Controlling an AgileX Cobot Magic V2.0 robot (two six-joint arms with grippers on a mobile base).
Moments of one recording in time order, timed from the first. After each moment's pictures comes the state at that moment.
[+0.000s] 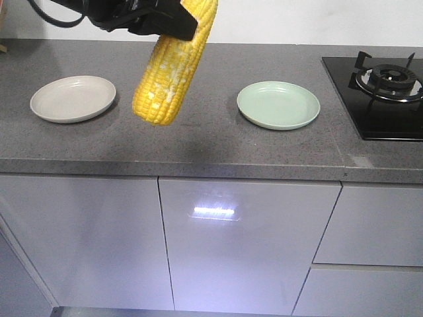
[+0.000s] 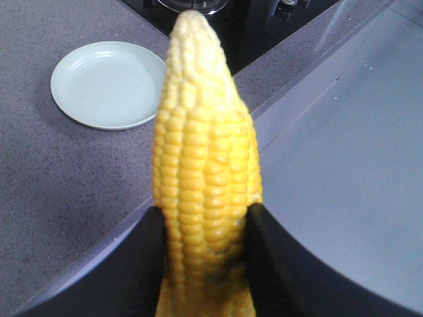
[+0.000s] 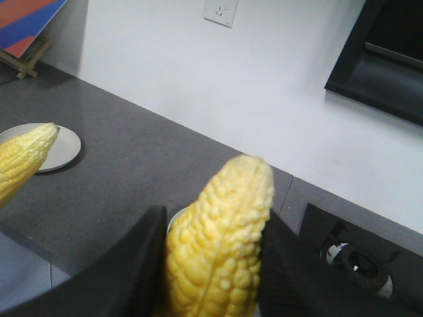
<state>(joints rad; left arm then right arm) -0.43 1.67 -2.08 -0.47 1.20 0.26 -0.10 1.21 -2.07 0.43 1.25 -0.42</state>
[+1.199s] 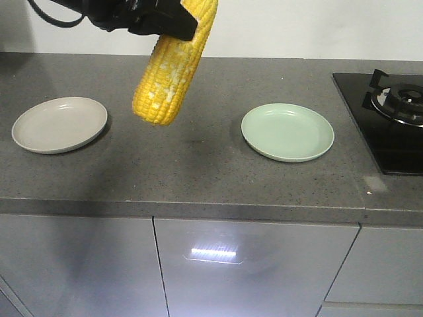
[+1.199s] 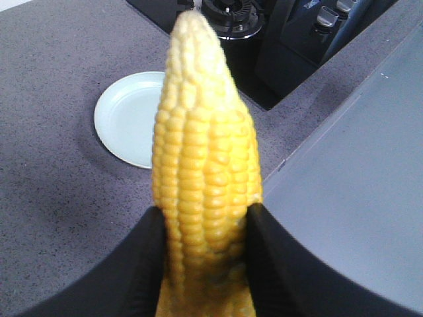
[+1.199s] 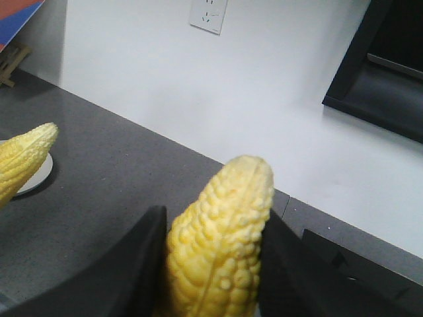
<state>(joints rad) -0.43 1.67 -2.08 -0.47 1.20 0.26 -0.10 1.21 -2.07 0.43 1.25 -0.42</state>
